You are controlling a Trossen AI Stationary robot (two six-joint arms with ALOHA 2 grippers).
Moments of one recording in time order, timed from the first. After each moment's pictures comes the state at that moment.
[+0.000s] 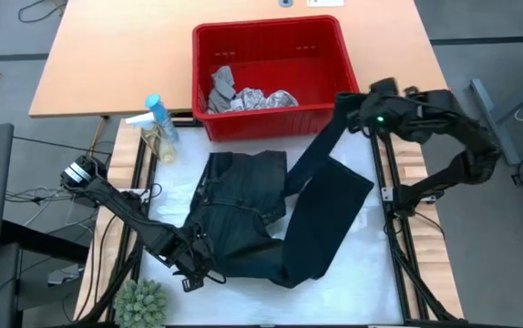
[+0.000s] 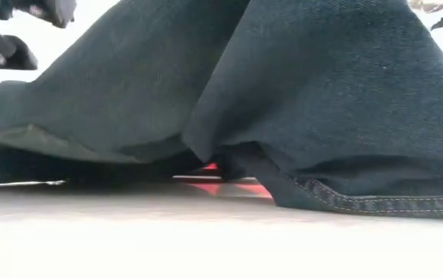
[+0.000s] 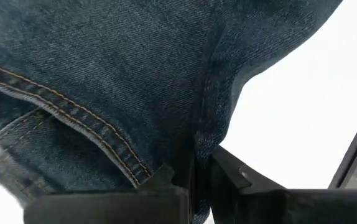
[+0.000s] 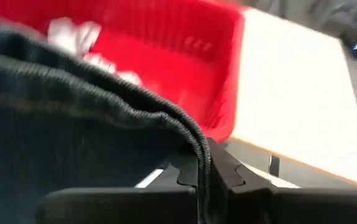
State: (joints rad) left arm -0.63 1.55 1.04 -0.80 0.01 -1.00; right arm -0.15 1.27 1.86 -1.57 0.96 0.71
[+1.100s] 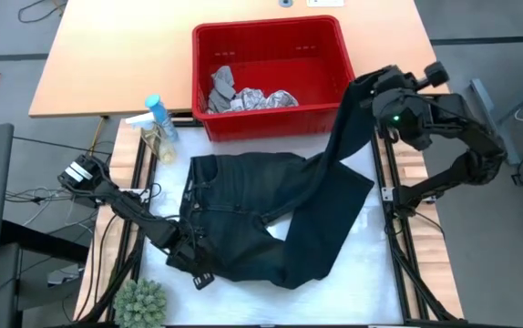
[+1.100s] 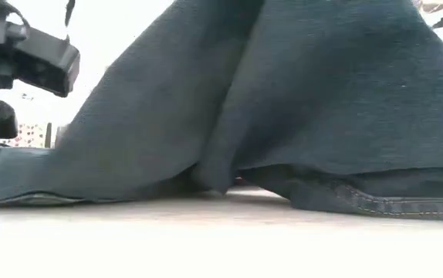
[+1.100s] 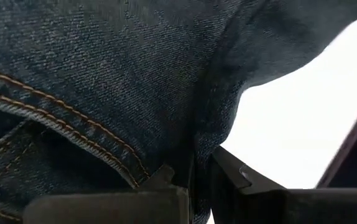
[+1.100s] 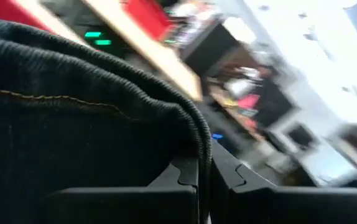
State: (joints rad) left arm -0.56 1.54 0.78 -0.30 0.08 -1.20; right arm -0.09 1.25 1.87 -1.35 1.43 -0.03
